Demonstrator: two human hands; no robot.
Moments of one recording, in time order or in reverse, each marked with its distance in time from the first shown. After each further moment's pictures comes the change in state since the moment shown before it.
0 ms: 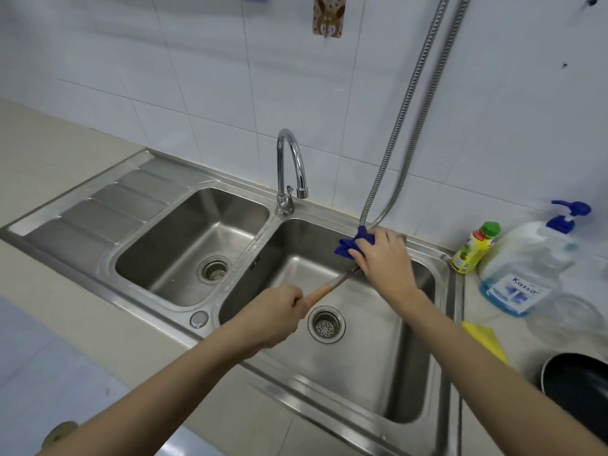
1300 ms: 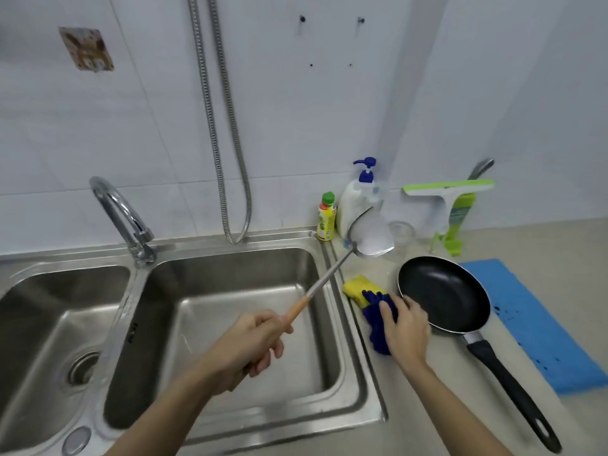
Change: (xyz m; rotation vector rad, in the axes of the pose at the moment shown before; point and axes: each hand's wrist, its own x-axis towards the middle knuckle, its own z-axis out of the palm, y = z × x) left_hand 0.035 0.037 0.080 -0.279 -0.459 0.235; right_hand -0.254 0.065 -0.031 0.195 0.019 1.282
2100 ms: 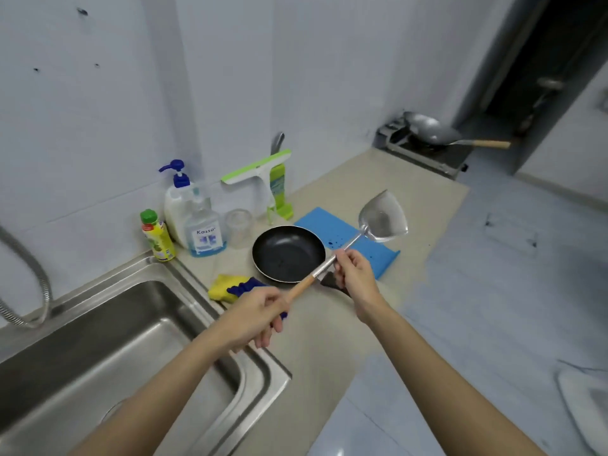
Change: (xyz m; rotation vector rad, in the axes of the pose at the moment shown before) left_hand 0.061 0.062 0.141 0.492 -0.677 0.316; right_hand -0.052 0.008 -0.168 0.986 0.211 0.443
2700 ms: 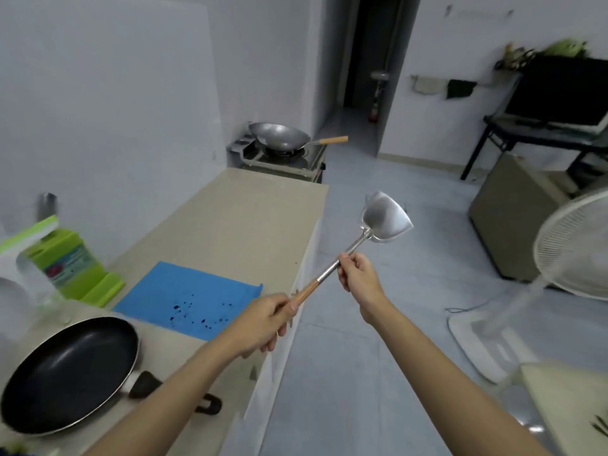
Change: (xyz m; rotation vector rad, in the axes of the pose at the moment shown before) left_hand 0.220 0.171 0.250 0.291 -0.351 0.307; right_hand 0.079 -0.019 -0.347 -0.027 0.486 -0.016
